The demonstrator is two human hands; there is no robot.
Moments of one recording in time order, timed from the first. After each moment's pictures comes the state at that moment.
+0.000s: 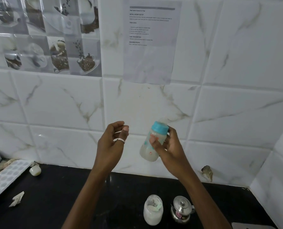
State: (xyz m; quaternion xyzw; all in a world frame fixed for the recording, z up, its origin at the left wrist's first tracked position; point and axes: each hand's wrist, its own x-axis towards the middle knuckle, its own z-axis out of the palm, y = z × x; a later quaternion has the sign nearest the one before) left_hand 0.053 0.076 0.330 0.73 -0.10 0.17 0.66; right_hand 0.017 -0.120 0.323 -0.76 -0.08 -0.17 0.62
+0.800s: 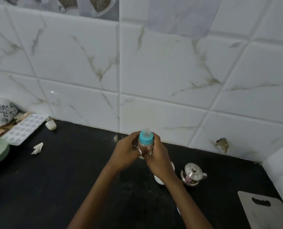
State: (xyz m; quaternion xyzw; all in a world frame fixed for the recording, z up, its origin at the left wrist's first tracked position) left_hand 0.054 0.105 0.185 0.81 -0.16 -0.01 0.57; right_hand 0.030 -0.050 0.166 -0.86 -0.05 -0.10 0.49
